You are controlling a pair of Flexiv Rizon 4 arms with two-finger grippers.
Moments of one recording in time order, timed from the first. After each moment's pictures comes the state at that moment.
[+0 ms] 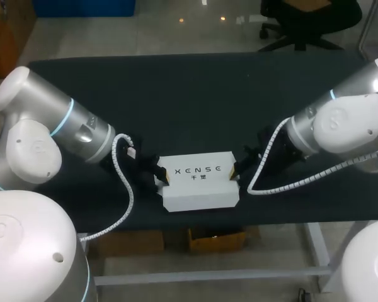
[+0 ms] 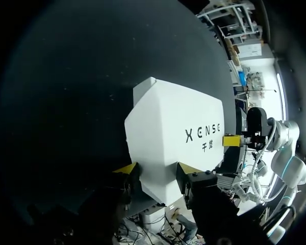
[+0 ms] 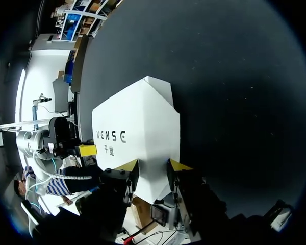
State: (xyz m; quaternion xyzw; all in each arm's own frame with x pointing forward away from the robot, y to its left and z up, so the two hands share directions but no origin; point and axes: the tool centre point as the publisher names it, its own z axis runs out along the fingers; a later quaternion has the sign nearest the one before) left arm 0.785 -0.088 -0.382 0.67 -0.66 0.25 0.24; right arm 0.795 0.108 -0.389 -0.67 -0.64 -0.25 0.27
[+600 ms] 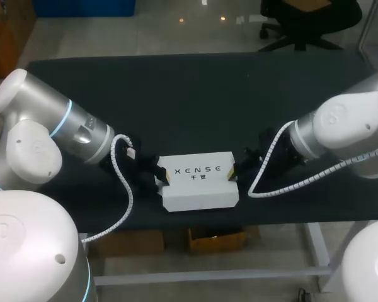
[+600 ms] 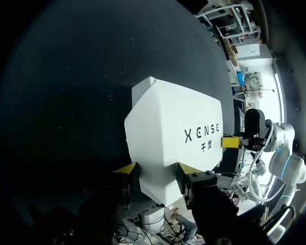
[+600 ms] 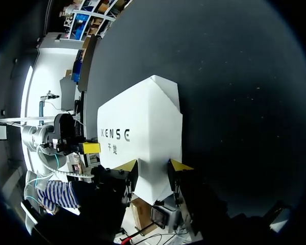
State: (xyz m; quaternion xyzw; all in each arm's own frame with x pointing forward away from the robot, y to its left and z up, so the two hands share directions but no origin) left arm 0.786 -0.089 -0.381 0.66 -0.66 0.26 0.24; right arm 0.793 0.112 -0.390 -0.66 -0.65 -0.28 0.27
